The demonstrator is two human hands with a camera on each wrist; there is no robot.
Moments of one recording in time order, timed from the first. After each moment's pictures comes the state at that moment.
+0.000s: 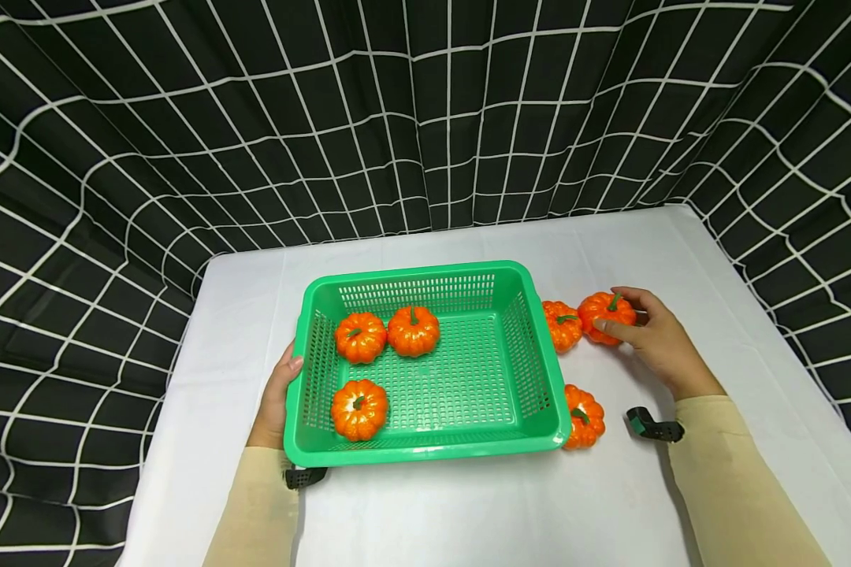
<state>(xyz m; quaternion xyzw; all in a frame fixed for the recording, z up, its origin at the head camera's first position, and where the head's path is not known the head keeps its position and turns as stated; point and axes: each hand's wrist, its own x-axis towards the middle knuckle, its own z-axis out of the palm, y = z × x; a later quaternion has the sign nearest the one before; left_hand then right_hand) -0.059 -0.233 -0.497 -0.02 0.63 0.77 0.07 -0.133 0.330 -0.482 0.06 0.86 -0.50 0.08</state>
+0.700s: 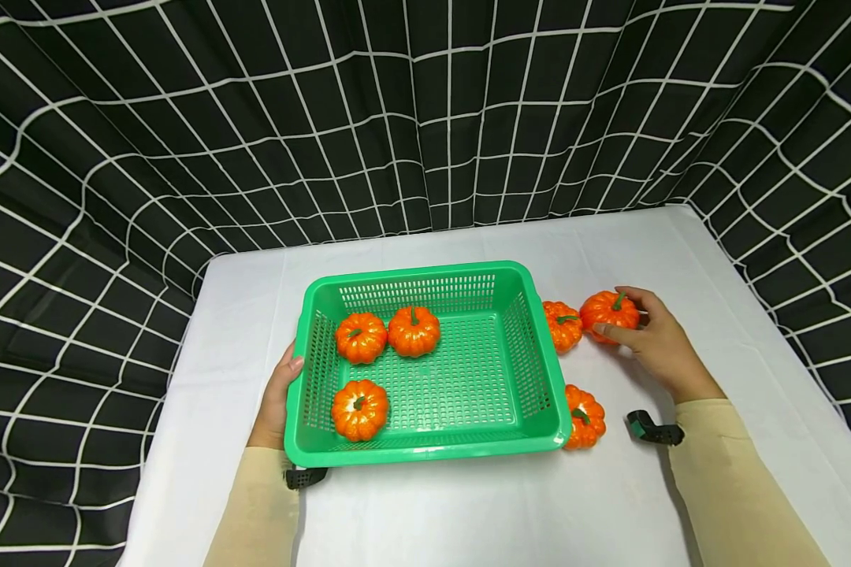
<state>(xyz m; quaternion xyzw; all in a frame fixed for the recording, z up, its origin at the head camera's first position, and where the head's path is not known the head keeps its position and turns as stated) -0.067 -0.237 -0.500 0.00 0.63 0.78 0.05 -0.129 0.330 -0.483 0.05 0.86 -0.51 0.07</state>
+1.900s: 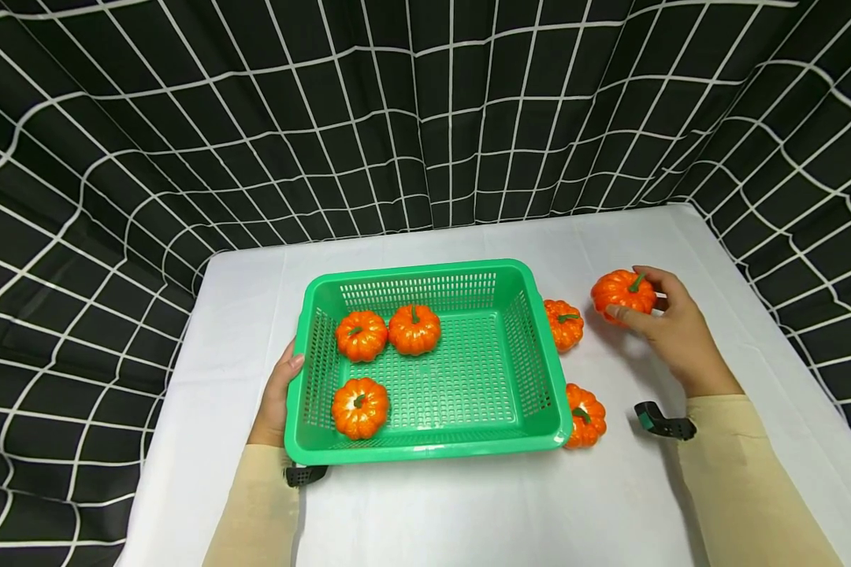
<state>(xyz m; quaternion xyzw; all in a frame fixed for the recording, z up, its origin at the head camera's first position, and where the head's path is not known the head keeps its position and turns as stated) -0.060 -0.233 -0.499 -0.01 0.63 0.78 0.06 -0.130 0.327 -0.452 0.07 0.87 -0.50 0.00</state>
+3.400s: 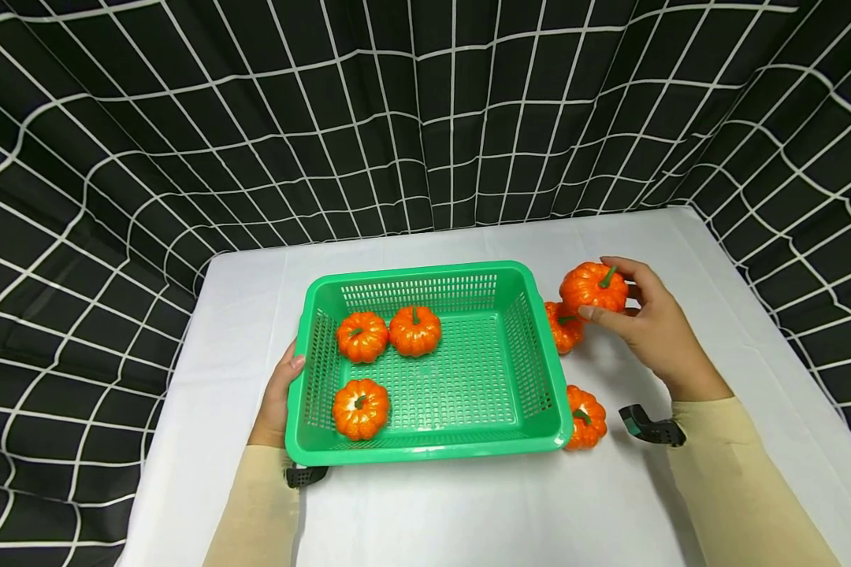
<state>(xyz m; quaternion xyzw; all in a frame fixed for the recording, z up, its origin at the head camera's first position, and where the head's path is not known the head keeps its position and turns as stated) -0.061 -0.234 -0.496 -0.01 0.62 0.78 0.07 -0.120 0.281 -0.411 -0.01 0.86 -0.52 0.00</state>
